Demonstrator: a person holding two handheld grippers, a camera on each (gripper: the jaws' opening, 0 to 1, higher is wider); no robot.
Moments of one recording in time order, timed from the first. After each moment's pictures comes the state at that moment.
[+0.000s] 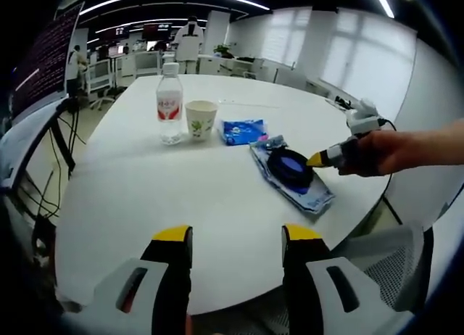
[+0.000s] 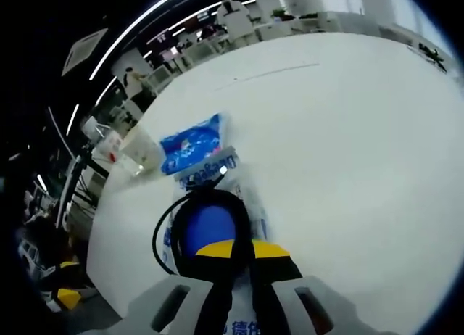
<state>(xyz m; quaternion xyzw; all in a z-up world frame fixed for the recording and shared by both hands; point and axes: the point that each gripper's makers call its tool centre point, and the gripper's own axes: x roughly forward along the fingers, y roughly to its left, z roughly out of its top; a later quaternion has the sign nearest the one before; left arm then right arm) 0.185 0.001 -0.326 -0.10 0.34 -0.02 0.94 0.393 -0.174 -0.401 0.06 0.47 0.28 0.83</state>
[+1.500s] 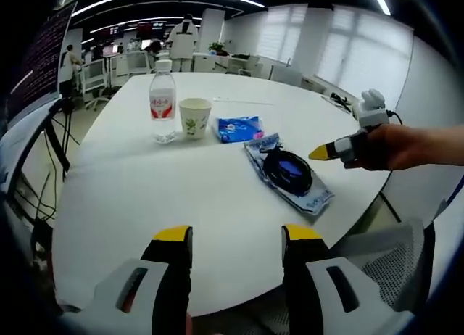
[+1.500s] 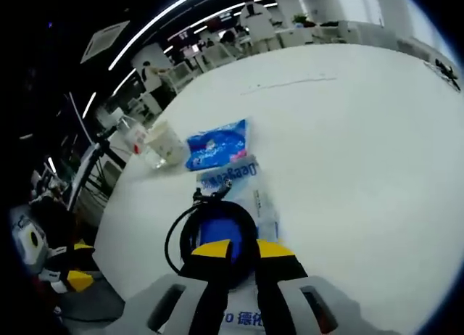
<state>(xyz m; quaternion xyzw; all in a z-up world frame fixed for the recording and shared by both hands) 0.187 0.001 -0.332 -0.10 0.34 -0.03 0.93 0.378 -0.162 -0.369 0.03 0.45 0.34 0.82</state>
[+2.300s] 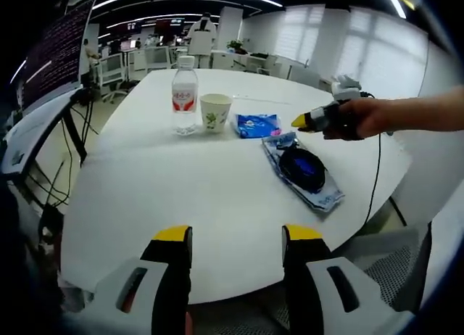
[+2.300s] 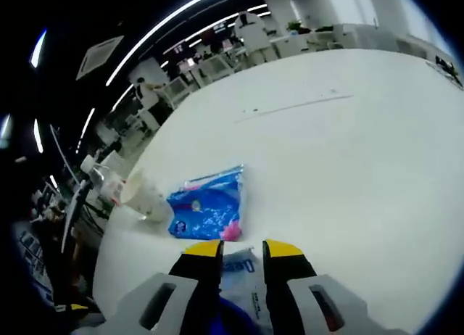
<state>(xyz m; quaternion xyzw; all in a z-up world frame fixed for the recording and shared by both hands) 0.171 0.010 -0.333 -0.11 0.35 0.02 0.93 0.481 -0.108 -0.378 0.08 0.43 0.33 0.83</state>
